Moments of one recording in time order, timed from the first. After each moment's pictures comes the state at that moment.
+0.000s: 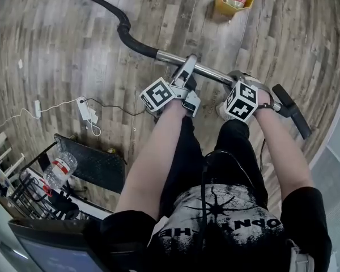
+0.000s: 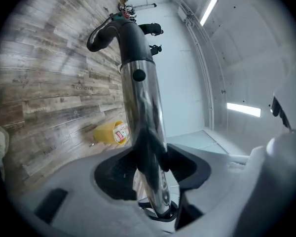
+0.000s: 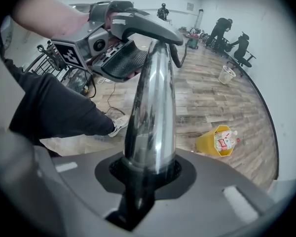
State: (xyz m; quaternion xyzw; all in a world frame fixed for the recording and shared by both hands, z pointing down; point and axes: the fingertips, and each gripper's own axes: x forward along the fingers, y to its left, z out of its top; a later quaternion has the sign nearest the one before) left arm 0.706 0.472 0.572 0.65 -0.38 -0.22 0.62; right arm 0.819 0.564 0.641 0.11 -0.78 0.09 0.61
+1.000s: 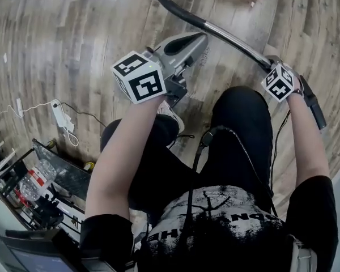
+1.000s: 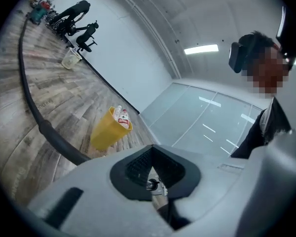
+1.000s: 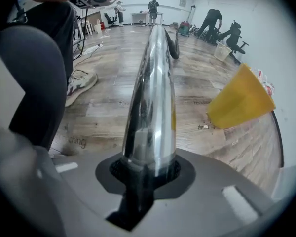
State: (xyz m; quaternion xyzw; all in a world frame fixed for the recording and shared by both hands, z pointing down) left arm 0.757 0.442 0.810 0.88 -0.25 -0.04 0.41; right arm 0.963 0.495 1.060 0.16 -0.78 0.08 0.60
